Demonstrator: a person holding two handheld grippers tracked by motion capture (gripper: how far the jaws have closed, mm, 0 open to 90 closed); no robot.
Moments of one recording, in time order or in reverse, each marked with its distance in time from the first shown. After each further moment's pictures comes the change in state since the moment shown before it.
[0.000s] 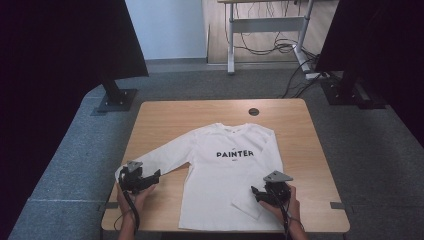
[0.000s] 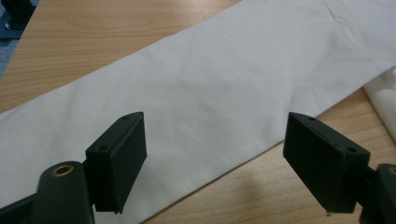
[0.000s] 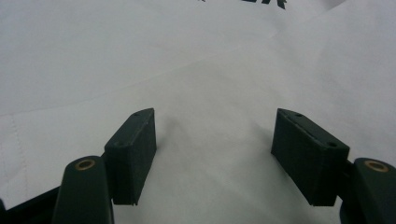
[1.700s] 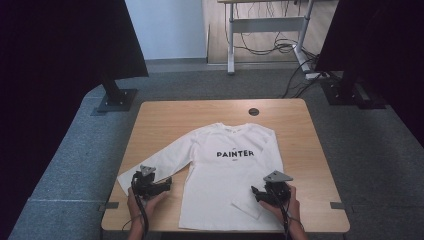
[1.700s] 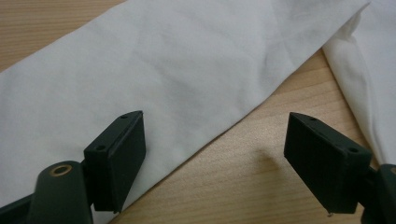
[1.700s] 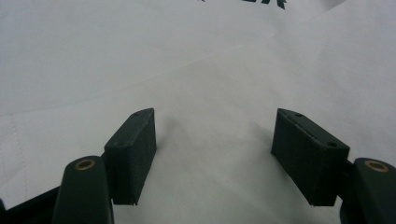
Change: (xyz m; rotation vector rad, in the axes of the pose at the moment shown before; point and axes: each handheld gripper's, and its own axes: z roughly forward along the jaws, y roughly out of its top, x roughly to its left) left arm -0.041 -0.014 0.003 0.093 -0.036 0.035; right arm 0.000 0.000 0.000 0.001 -0.006 0.004
